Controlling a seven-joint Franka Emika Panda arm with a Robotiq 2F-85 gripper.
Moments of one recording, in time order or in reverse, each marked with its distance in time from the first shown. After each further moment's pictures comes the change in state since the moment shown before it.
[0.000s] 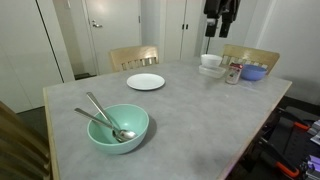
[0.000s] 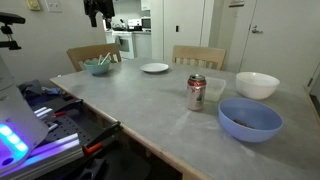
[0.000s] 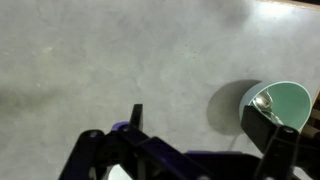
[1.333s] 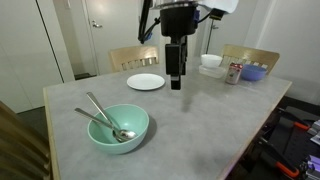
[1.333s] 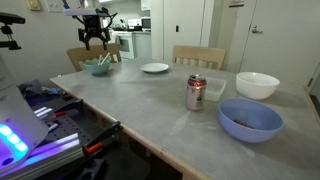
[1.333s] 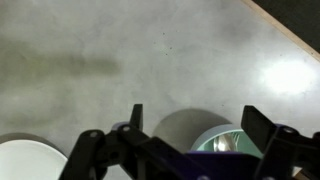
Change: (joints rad) arm 0.104 0.473 0.141 0.230 -0.208 0.106 -0.079
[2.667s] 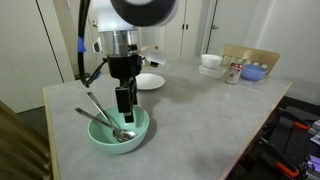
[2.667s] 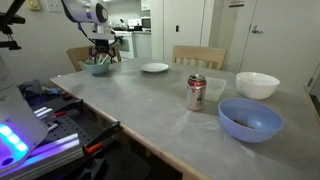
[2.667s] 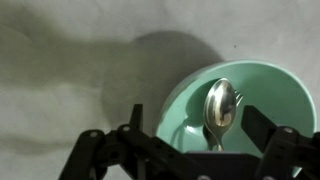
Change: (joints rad) arm 0.061 0.512 -0.003 0.445 -0.093 0.045 -0.266
